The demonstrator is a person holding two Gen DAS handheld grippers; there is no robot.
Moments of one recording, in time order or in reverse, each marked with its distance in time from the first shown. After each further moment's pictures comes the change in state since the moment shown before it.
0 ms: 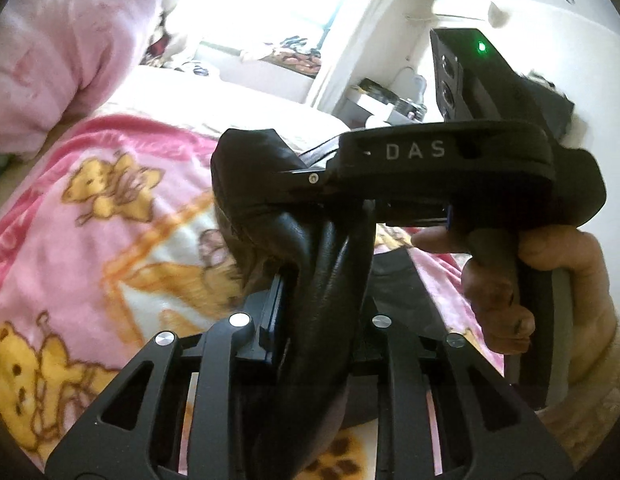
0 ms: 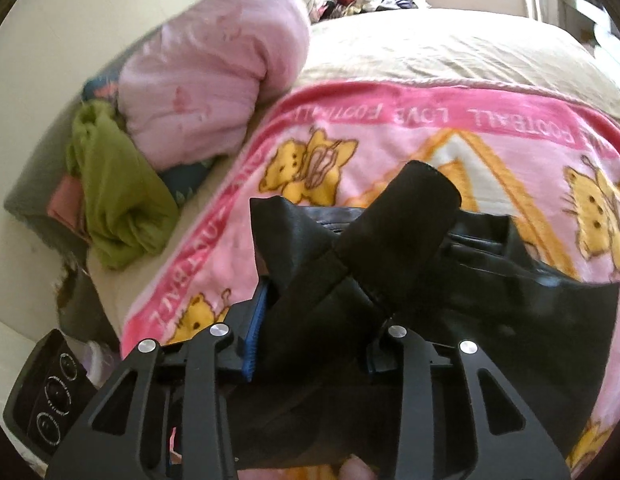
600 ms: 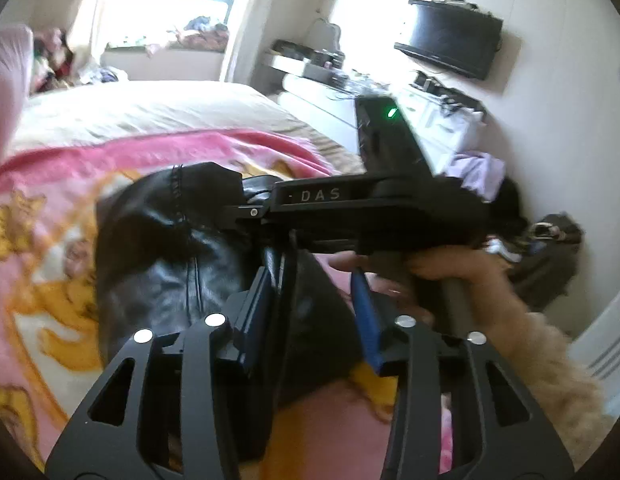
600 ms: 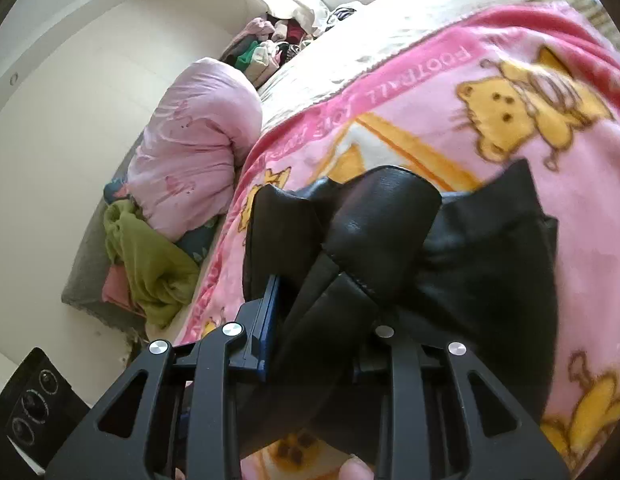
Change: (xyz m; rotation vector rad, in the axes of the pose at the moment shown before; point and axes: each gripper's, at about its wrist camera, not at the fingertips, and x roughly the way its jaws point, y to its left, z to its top) left arm 0.049 -0.136 -0.032 0.209 0.142 -0.209; right arm -0.060 -0.191 -0.089 0.308 -0.135 0.207
